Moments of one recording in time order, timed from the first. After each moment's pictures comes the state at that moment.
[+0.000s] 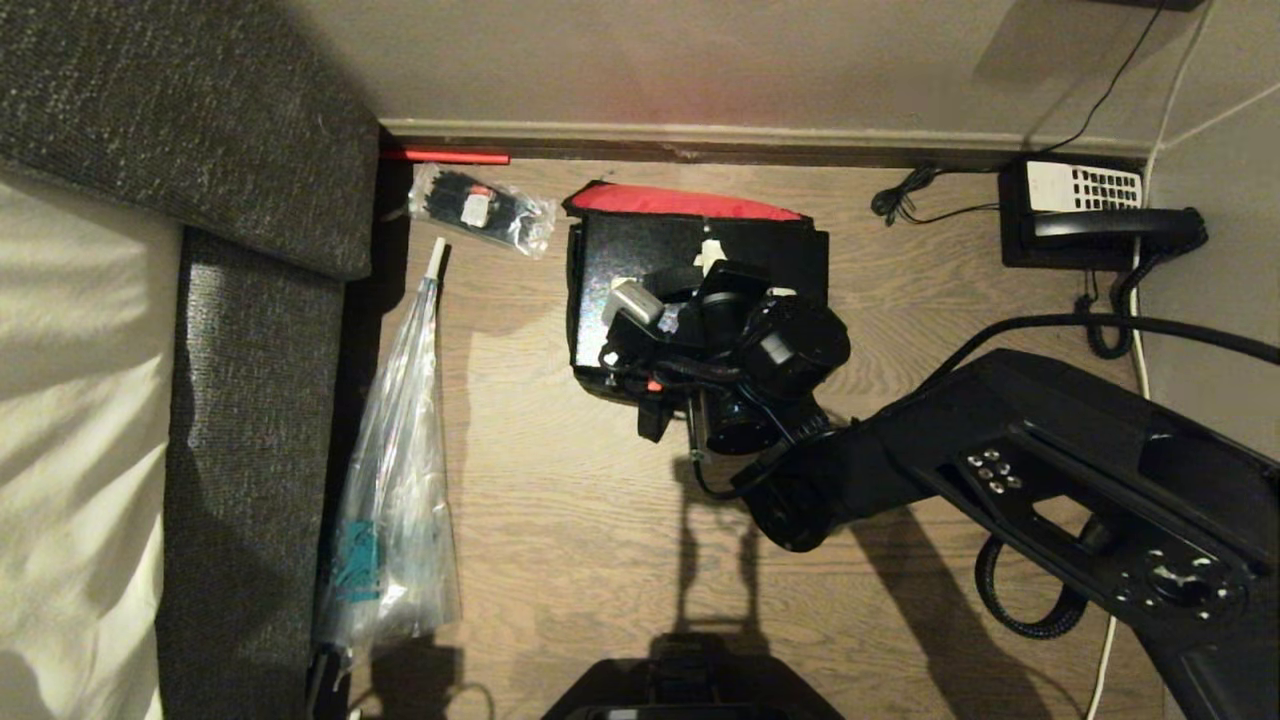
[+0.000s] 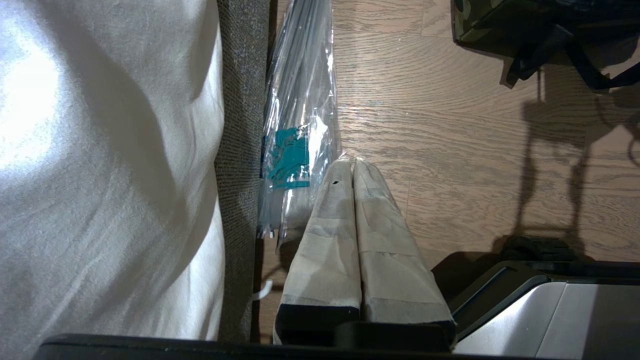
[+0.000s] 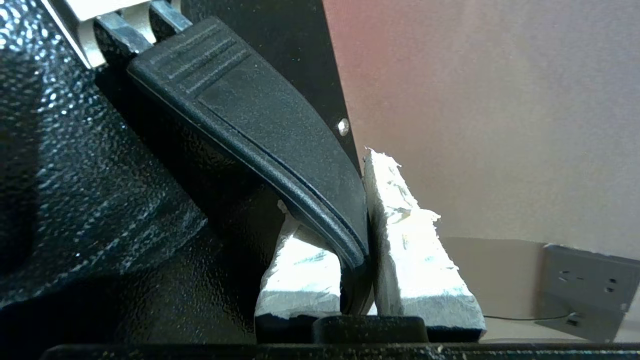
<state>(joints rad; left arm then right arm) 0.00 0.00 0.00 0.00 0.00 0.02 0.76 2.36 -1.50 -1.48 -0.57 -1.64</state>
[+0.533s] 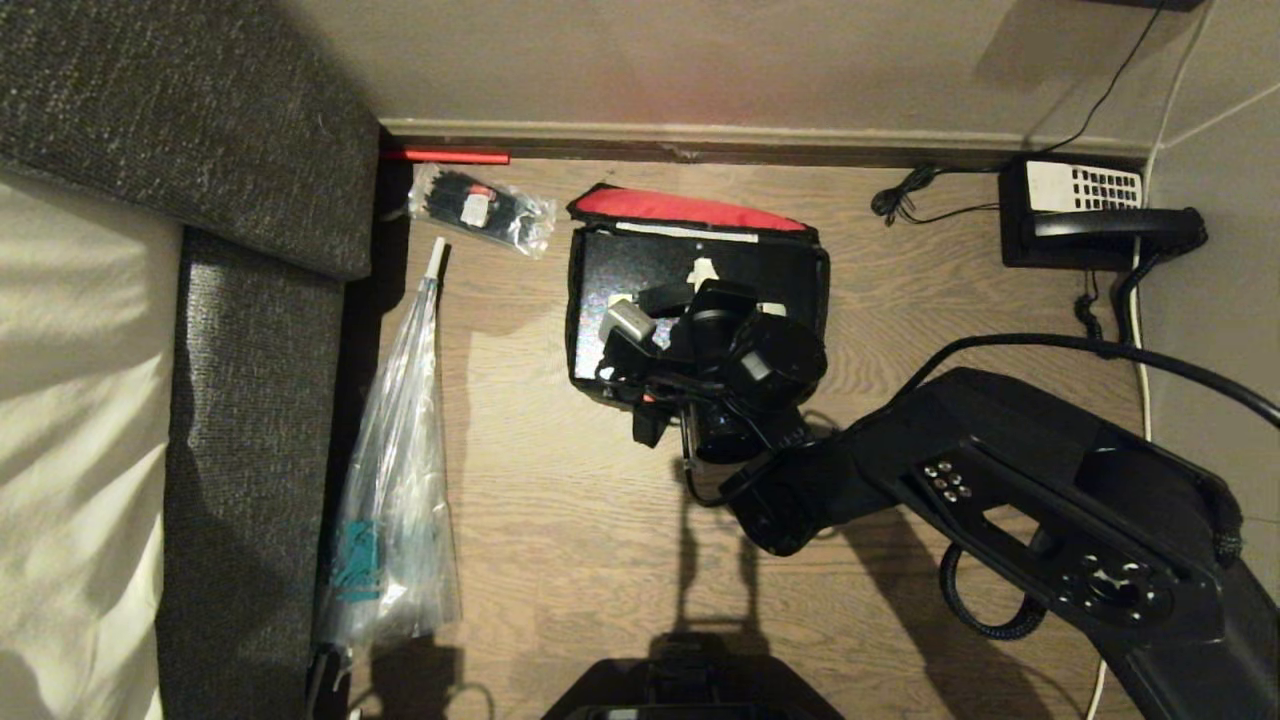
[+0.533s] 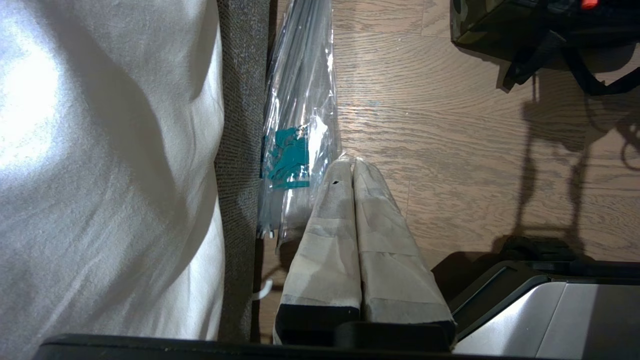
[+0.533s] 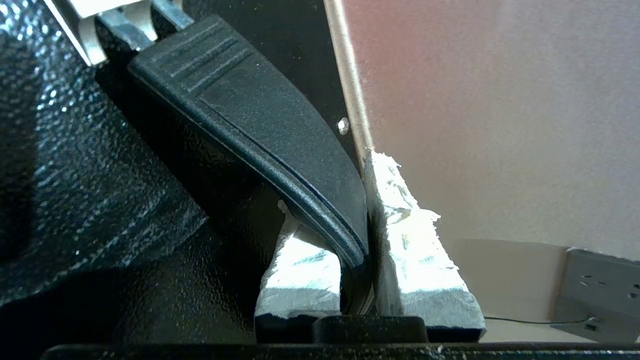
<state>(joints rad) 0.00 0.00 0.00 0.00 0.00 0.02 0.74 2.44 -1.56 -1.48 -0.57 -1.64</state>
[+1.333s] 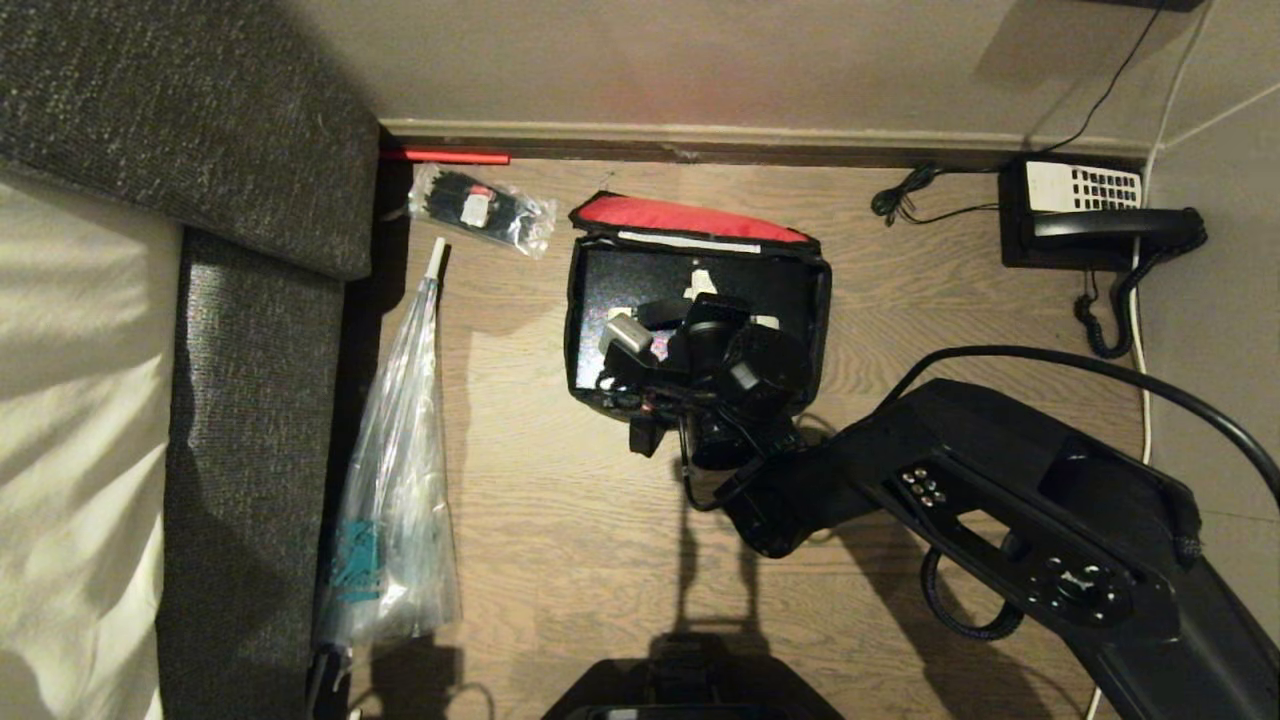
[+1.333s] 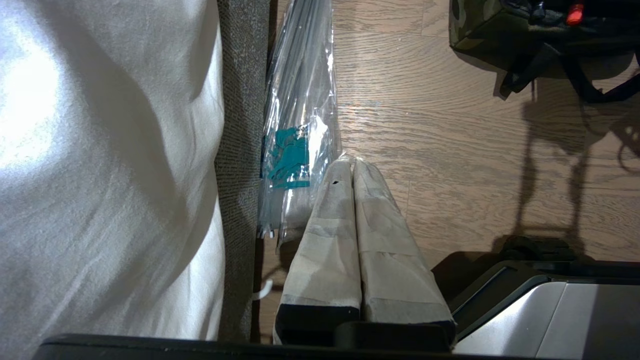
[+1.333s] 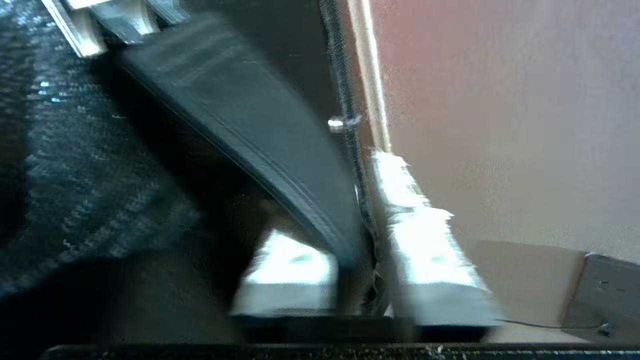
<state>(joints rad) 0.00 0.00 0.00 0.00 0.00 0.02 0.73 2.49 -1.59 -1.46 -0.57 -1.65</state>
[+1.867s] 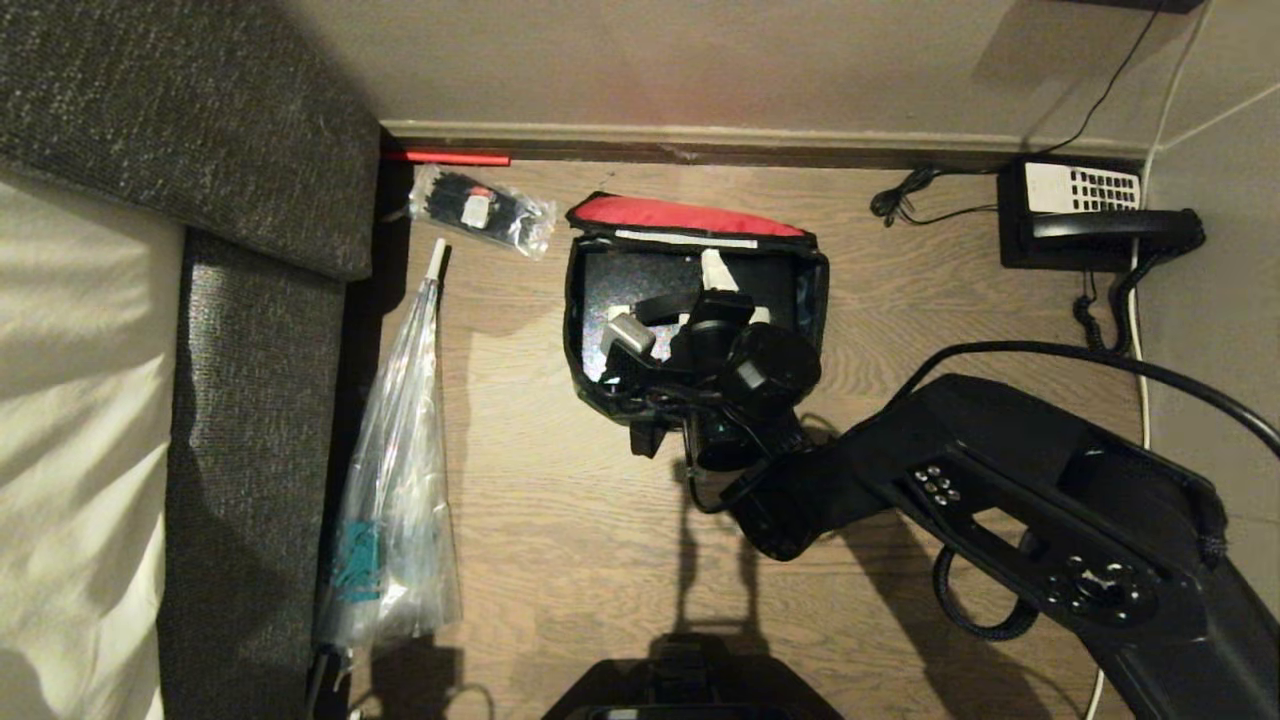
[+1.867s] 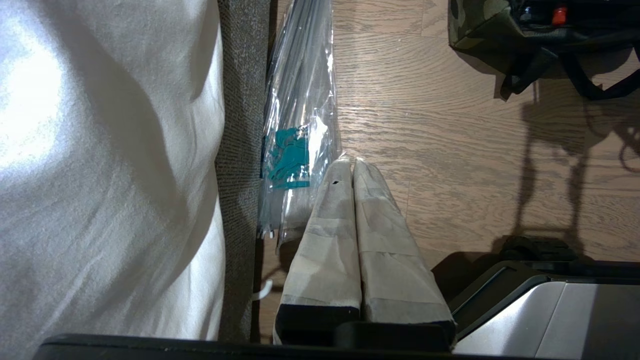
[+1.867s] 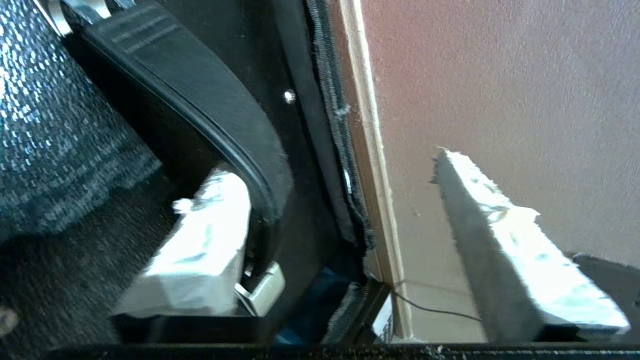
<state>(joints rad) 0.00 0.00 0.00 0.00 0.00 0.02 0.73 2.45 -1.54 -1.47 -0.57 -1.65</state>
